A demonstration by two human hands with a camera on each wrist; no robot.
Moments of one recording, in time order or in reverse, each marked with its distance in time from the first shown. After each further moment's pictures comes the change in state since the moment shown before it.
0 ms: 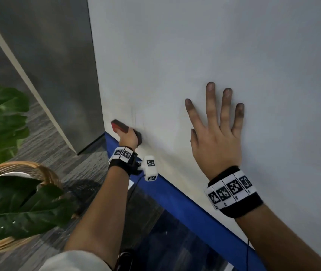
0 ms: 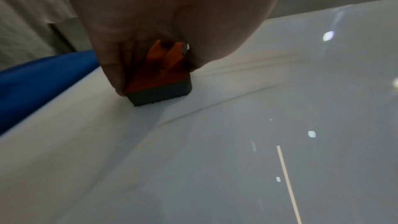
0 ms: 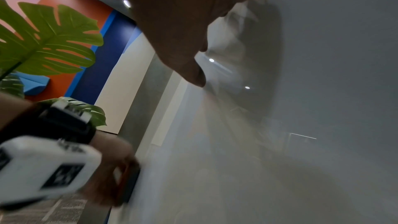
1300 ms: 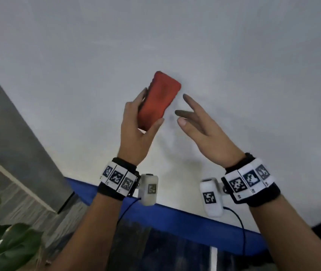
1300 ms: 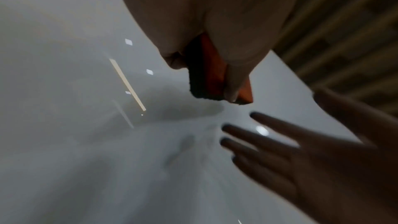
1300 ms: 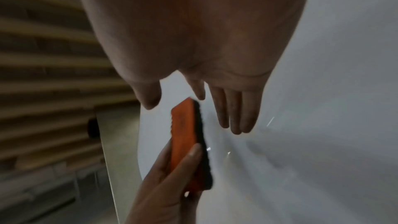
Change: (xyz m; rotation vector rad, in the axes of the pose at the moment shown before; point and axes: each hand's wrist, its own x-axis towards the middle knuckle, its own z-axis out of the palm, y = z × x) left_hand -0.484 0.094 0.089 0.144 -0.593 1.320; right_hand -0.162 0.286 -0.228 1.558 -0.183 0.531
